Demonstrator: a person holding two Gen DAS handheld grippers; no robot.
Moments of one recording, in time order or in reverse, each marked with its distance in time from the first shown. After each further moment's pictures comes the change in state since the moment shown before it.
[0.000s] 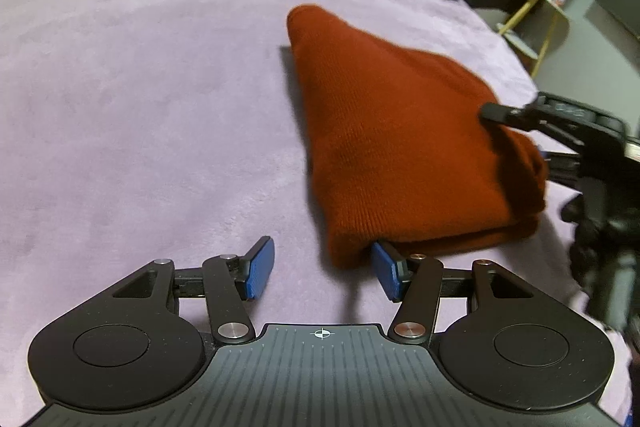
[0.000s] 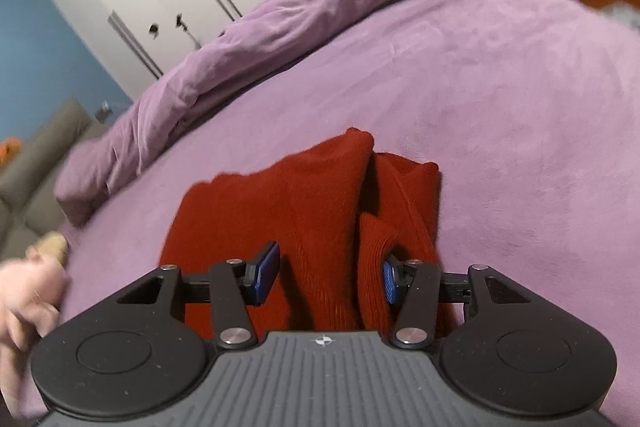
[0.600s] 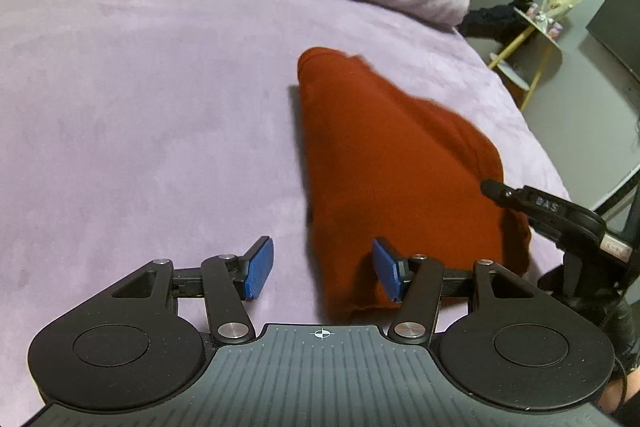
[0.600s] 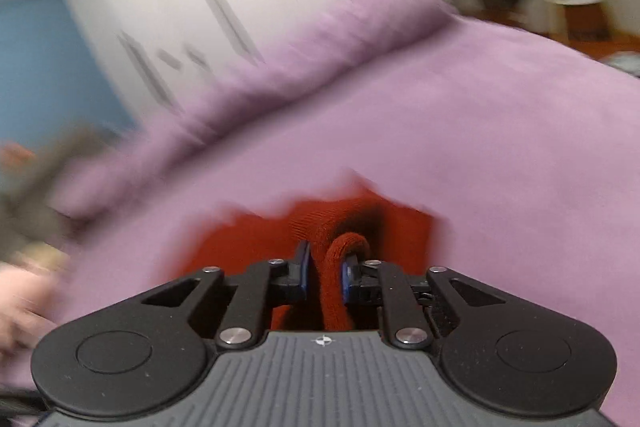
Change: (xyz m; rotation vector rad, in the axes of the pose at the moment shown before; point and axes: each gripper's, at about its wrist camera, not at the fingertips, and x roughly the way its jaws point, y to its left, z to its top) left arm 0.003 0.004 0.021 -0.044 -0.054 -0.039; right arm -0.003 0.000 -0.016 -0.115 -0.113 -0.097
